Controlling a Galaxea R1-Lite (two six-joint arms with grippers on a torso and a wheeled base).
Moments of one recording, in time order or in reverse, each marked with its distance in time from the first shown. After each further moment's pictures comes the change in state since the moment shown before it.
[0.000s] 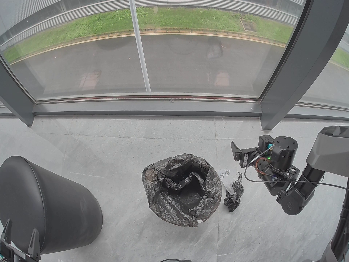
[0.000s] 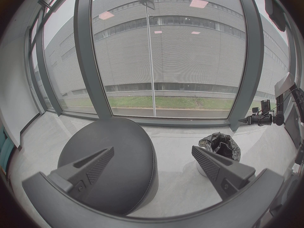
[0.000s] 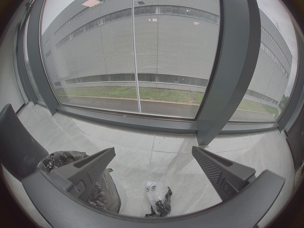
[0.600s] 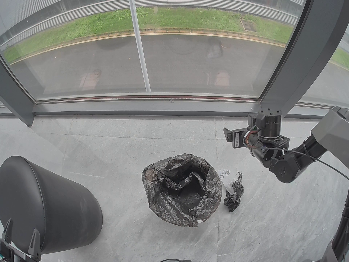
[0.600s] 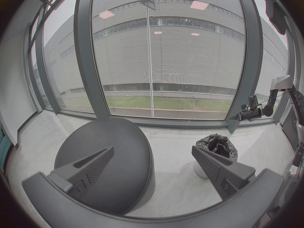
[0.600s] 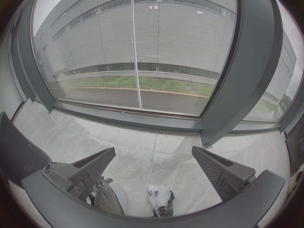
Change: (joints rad) left arm 0.000 0.001 0.002 -0.008 -0.024 -0.017; right arm -0.026 -0.024 -0.384 0.542 0.018 0.027
